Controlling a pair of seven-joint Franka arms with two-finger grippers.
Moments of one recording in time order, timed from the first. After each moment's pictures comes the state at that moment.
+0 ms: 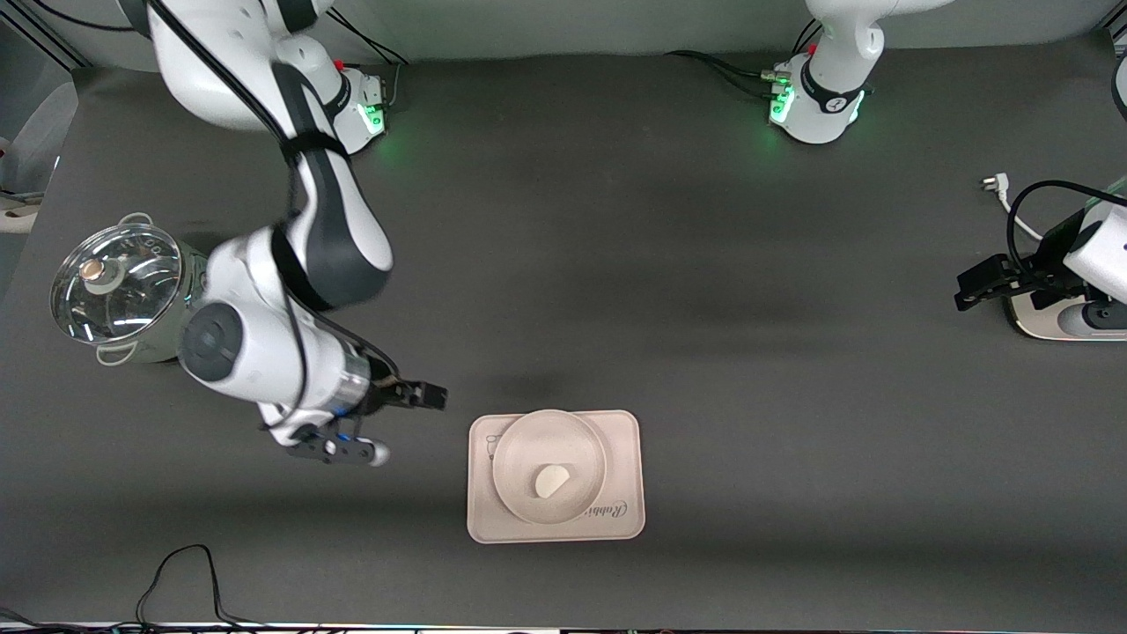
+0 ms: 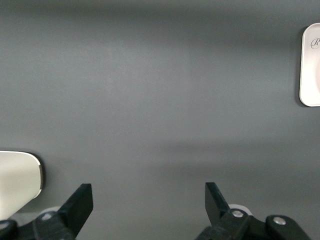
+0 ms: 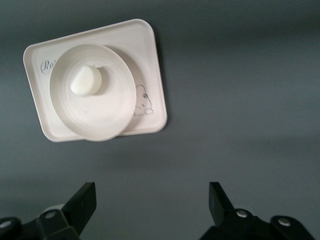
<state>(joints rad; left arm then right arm) 0.12 0.05 -0.11 -1.68 -0.03 1.77 -0.01 0.56 0.56 -0.33 -1.31 0.38 1.84 0.31</state>
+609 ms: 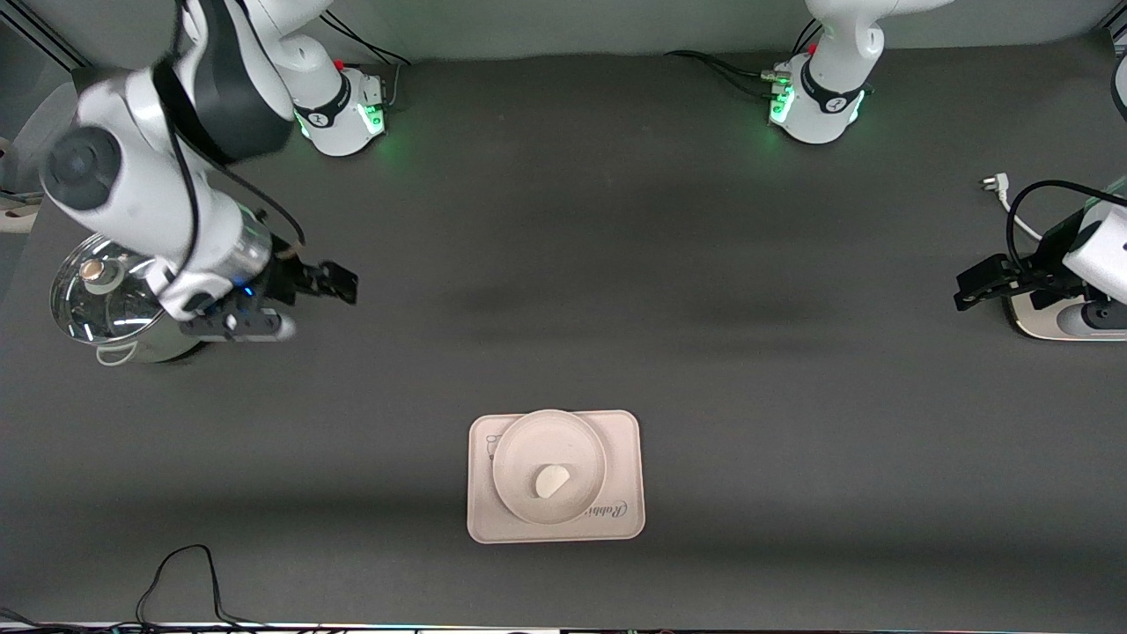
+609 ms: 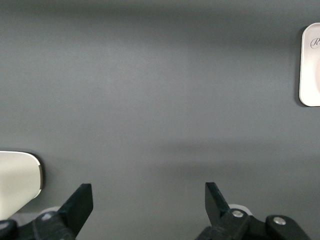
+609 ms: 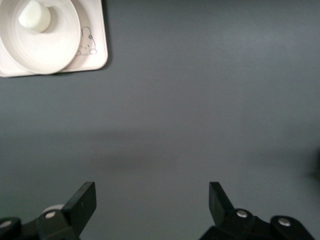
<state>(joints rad) 0.12 0.05 -0.11 -1.68 -0.03 1.77 -0.01 0.58 0.02 -0.32 -1.84 0.10 1.82 0.28</state>
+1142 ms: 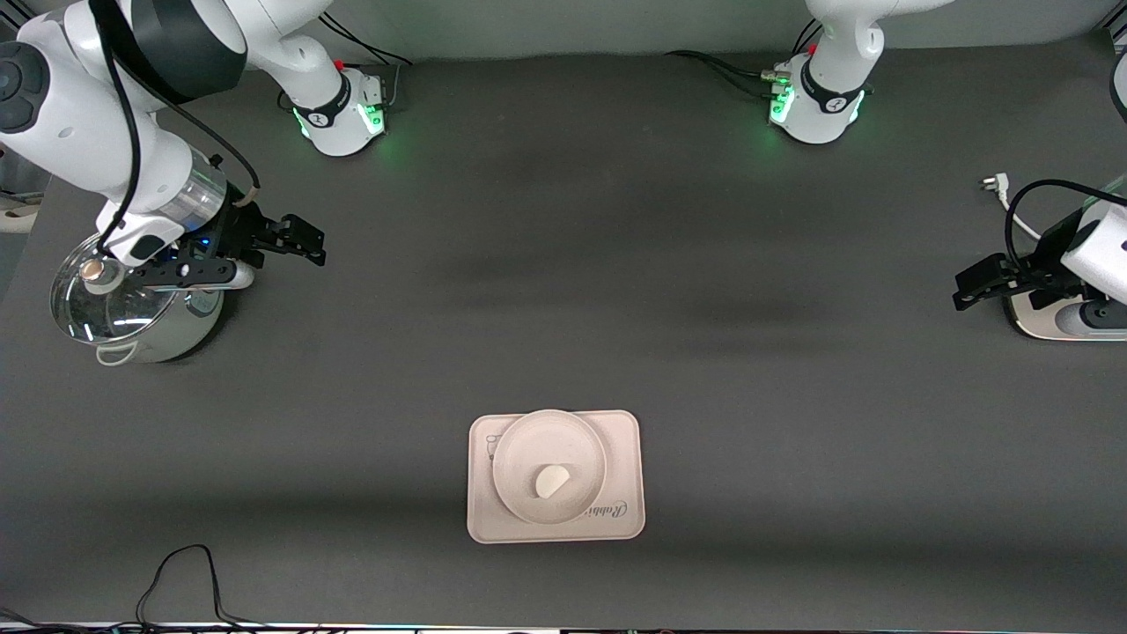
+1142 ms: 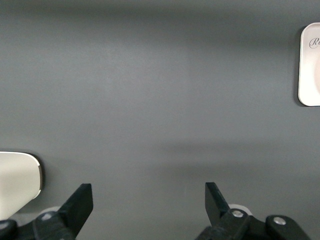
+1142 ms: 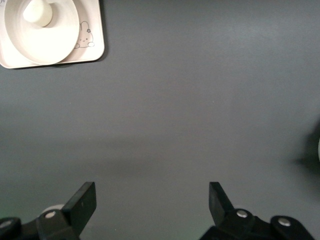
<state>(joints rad) 0.12 0.05 -0.11 -1.68 -0.03 1.77 -0.01 0.58 -0.08 -0.35 -1.90 0.08 1.80 0.28</state>
